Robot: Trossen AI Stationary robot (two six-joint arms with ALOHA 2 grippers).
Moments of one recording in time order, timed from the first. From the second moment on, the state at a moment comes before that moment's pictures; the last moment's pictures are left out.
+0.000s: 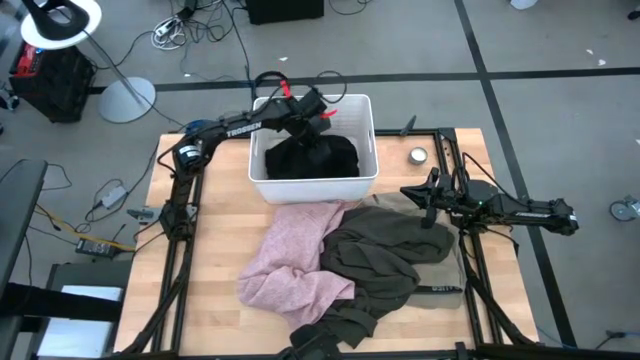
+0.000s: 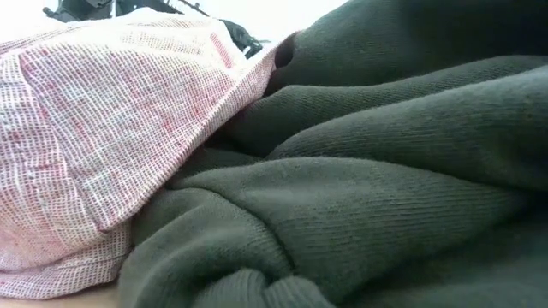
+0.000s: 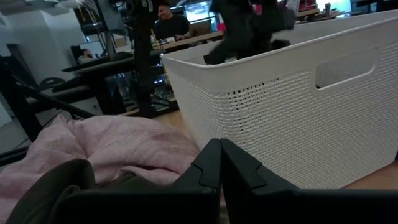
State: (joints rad) left arm 0.56 2.07 1.81 -0.81 0.22 0.00; right arm -0.08 0.00 0.06 -0.04 0.22 0.21
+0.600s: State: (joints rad) left arm 0.56 2.07 1.63 -0.65 0.21 -0.12; right arm -0.08 0.00 0.06 -0.04 0.22 0.21
